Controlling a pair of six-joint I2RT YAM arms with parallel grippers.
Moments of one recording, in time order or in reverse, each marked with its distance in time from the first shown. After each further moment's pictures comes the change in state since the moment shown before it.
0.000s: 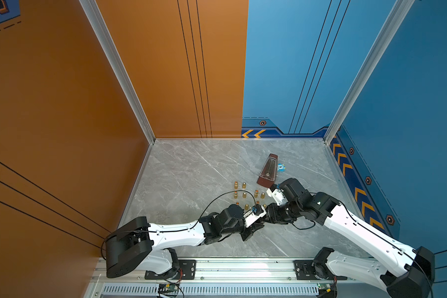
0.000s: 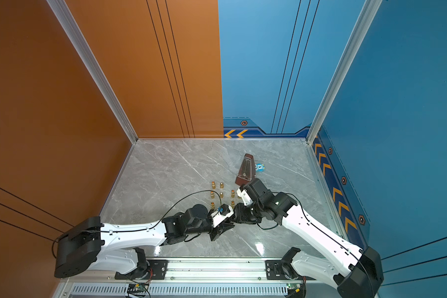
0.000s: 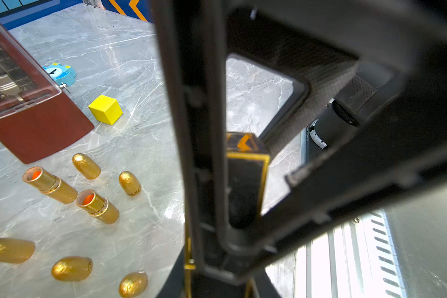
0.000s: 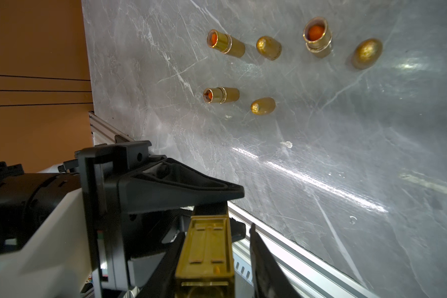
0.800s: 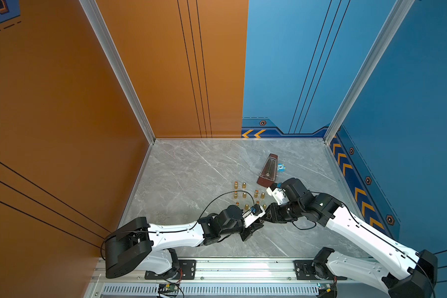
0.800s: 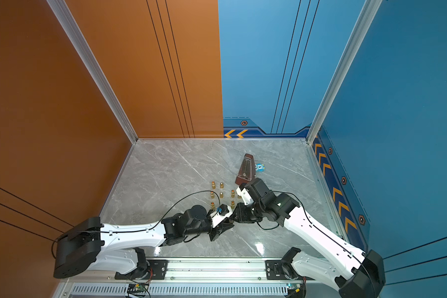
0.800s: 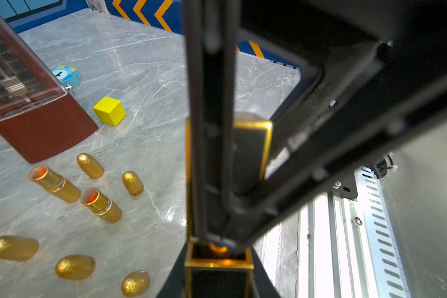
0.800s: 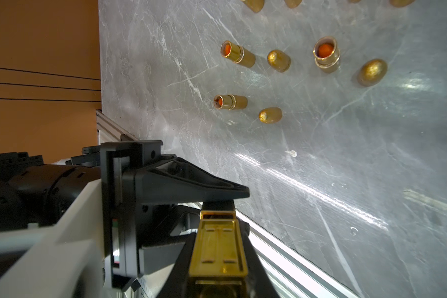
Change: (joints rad) left arm 0.002 -0.012 -0.042 0.032 -0.019 -0.008; right arm -0.019 -0.036 -0.003 0.026 -0.004 -0.037
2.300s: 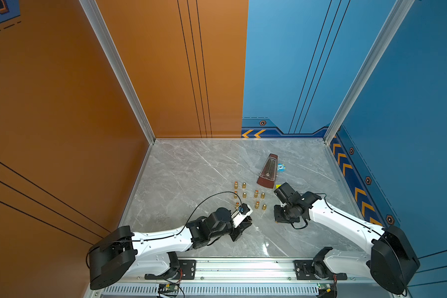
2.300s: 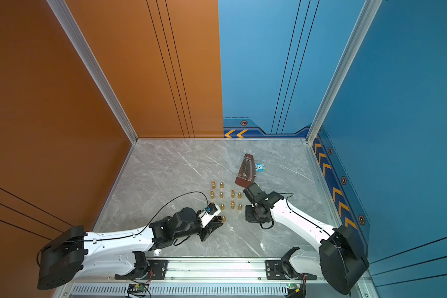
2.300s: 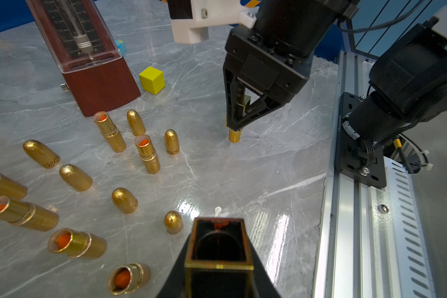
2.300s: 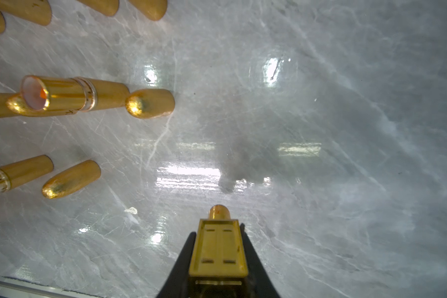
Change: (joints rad) left arm 0.046 -0.157 -0.108 -0.063 -0.071 -0.037; right arm -0.073 0.216 -0.141 0.026 0.403 -0.018
